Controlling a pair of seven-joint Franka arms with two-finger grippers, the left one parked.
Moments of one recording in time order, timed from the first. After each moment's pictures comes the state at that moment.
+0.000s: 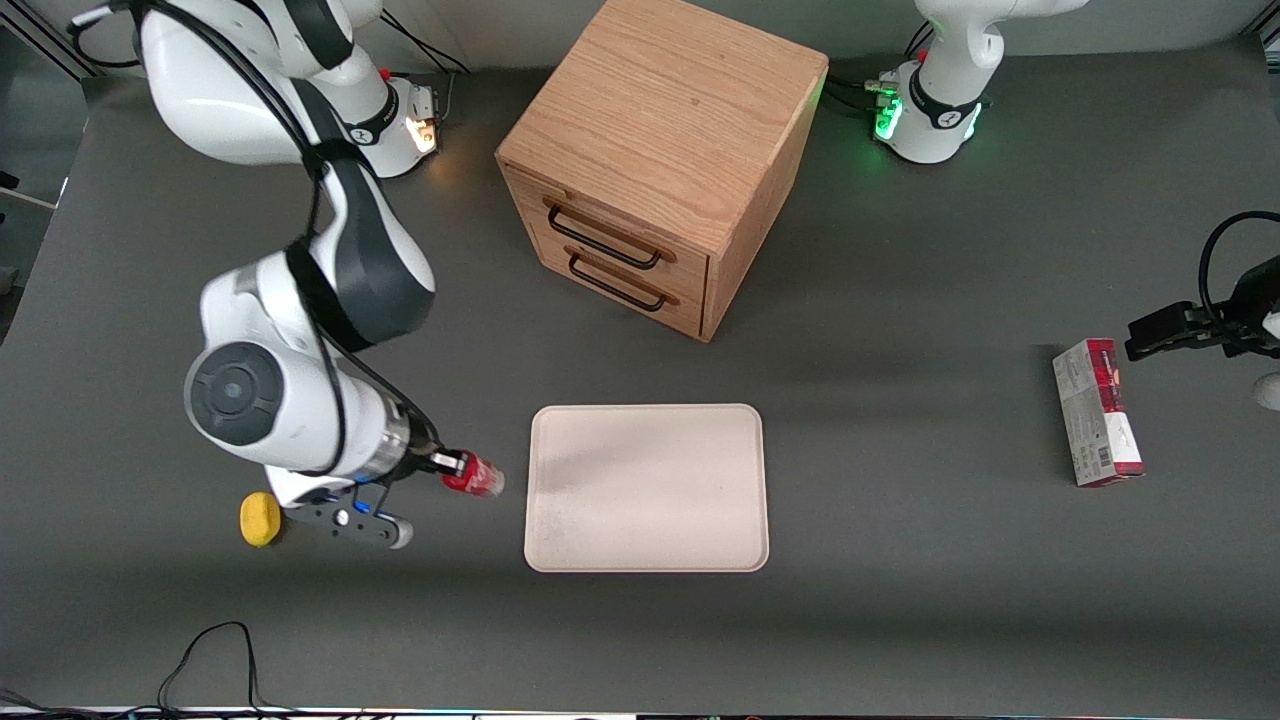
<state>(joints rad) 0.35 0.78 0.01 -0.90 0.05 1.67 0.69</state>
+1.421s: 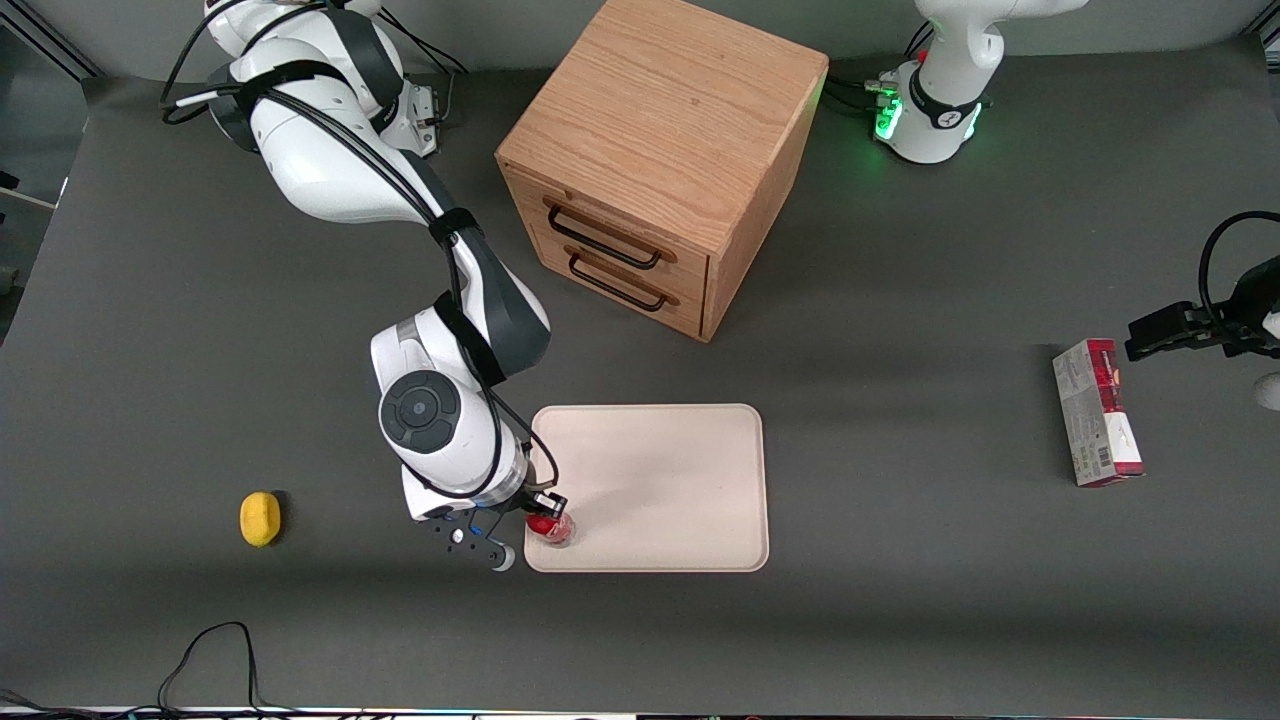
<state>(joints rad) 0.44 0.95 0.02 -0.87 -0.01 1.93 0.89</state>
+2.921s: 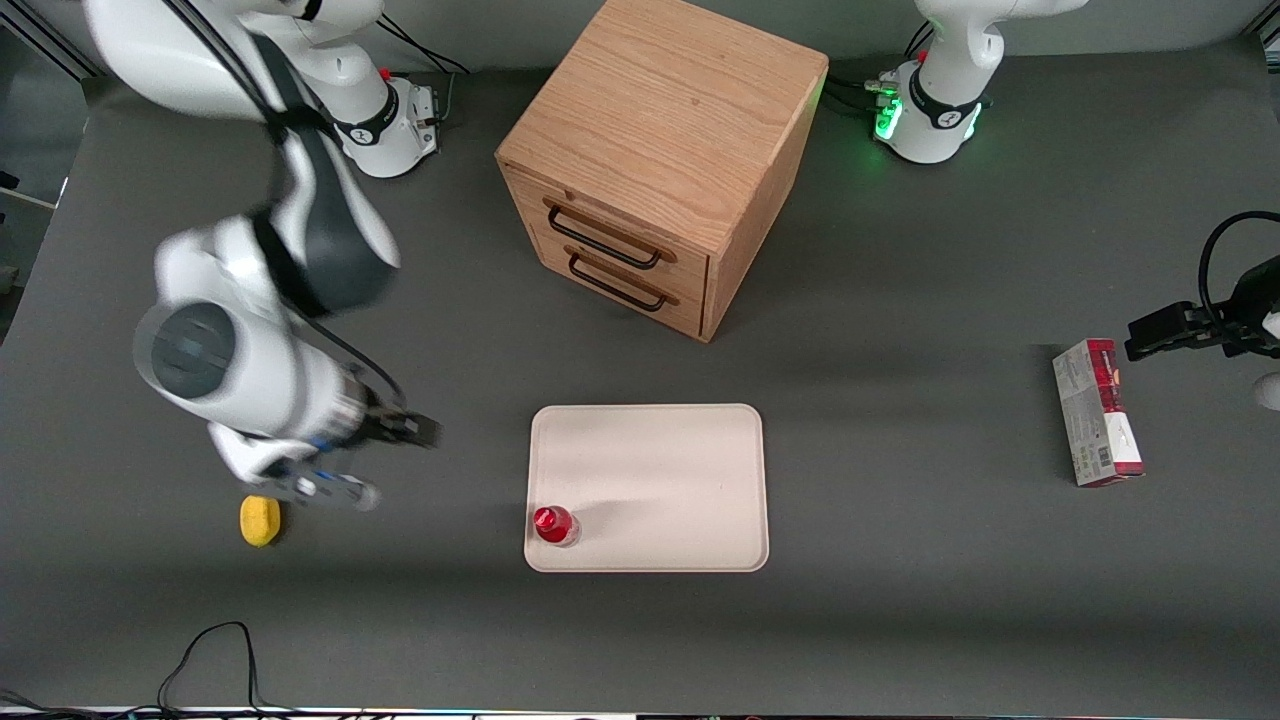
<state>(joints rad) 0.26 0.38 0.00 -1.44 -0.01 1.74 0.32</state>
